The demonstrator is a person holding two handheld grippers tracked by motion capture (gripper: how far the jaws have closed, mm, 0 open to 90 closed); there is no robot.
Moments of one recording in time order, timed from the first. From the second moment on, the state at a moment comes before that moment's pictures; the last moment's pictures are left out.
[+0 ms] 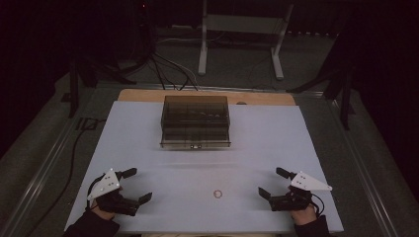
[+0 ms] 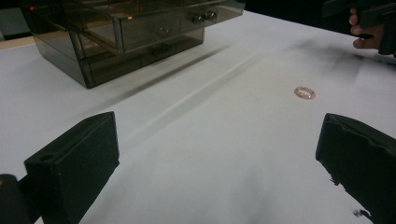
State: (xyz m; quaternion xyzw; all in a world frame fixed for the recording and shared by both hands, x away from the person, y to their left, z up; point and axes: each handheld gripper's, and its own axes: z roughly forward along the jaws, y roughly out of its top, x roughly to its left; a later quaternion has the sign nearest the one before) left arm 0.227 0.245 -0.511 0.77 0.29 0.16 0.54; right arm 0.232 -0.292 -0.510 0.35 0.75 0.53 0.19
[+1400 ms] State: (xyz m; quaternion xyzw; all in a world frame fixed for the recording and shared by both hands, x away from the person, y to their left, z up) left arm 0.228 0.243 -0.513 0.77 0.30 0.15 0.54; right arm 0.239 -0.284 -0.461 0.36 0.72 0.55 0.21
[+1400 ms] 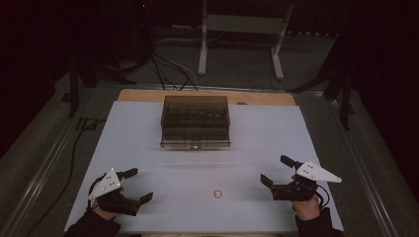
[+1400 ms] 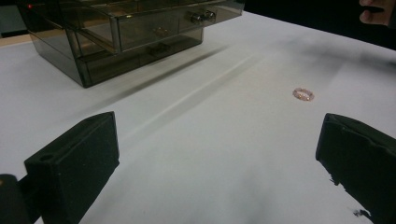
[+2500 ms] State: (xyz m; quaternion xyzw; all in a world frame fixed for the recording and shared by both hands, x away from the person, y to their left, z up) left arm 0.228 0.242 -0.513 0.77 0.30 0.15 0.54; right arm 0.258 -0.224 -0.454 0.30 0.76 0.56 0.15
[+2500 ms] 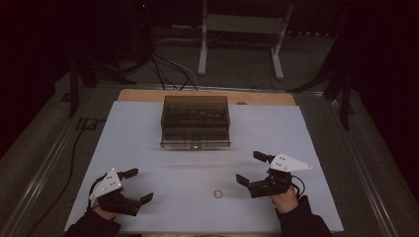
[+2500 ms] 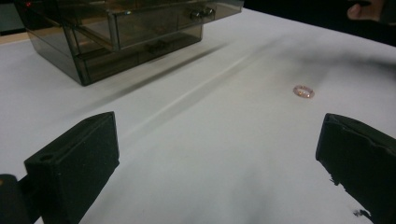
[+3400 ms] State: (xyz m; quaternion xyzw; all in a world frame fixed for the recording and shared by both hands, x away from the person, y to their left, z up) left arm 0.227 0.241 -0.512 0.78 0.29 0.15 0.54; right arm 0.257 -0.187 -0.492 0.27 0.81 0.52 0.08
